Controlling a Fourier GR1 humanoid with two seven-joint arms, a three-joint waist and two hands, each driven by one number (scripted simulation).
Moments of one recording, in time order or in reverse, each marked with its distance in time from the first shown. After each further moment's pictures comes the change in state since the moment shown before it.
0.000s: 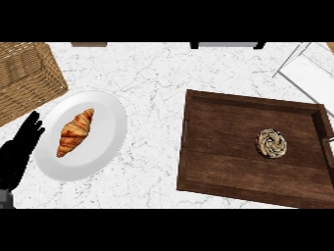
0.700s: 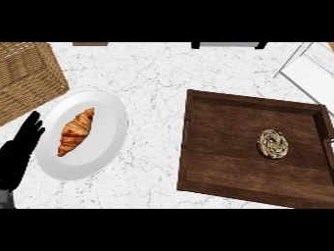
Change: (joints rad) left arm 0.004 -0.015 0.008 -0.020 -0.019 -0.003 0.011; right arm -0.020 -0.180 -0.066 0.350 0.044 -0.134 -0.106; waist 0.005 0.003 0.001
